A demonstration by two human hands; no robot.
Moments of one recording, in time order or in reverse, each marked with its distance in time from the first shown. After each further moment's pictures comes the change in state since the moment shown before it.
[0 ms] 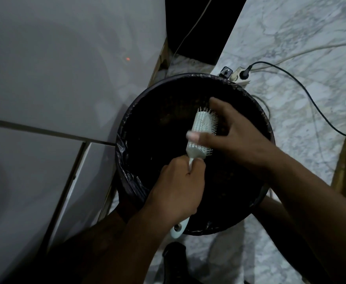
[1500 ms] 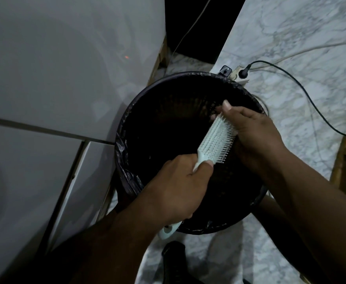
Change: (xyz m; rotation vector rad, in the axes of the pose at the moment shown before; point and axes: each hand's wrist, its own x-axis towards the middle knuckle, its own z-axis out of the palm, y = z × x) left_hand -0.006 0.008 -0.014 0.071 -0.155 0.073; right_hand 0.013 0.007 0.002 0.812 0.304 0.171
